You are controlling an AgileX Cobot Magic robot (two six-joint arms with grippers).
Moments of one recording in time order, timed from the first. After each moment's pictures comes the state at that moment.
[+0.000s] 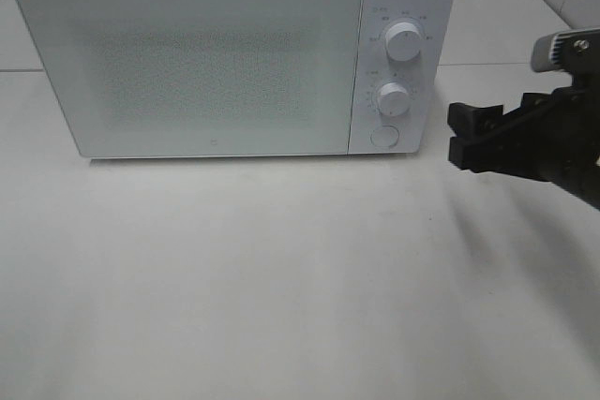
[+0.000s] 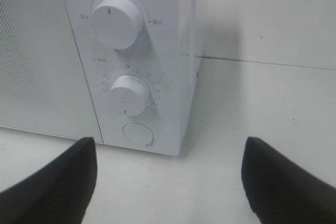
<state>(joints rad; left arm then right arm) -0.02 0.00 -0.50 -0.12 1.05 0.08 0.38 1.42 -0.30 0.26 -0.82 -0.09</state>
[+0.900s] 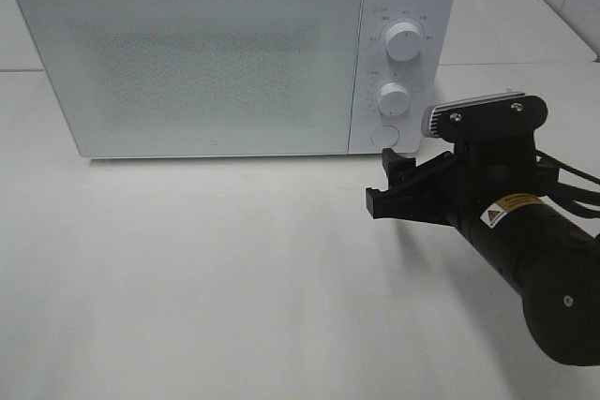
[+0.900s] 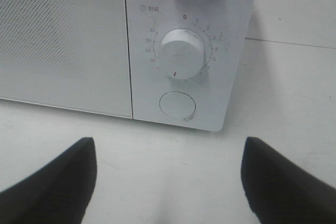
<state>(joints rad) -0.02 0.00 -0.50 -0.12 1.05 0.08 0.74 1.76 -0.36 0.66 -1.15 -0.17</state>
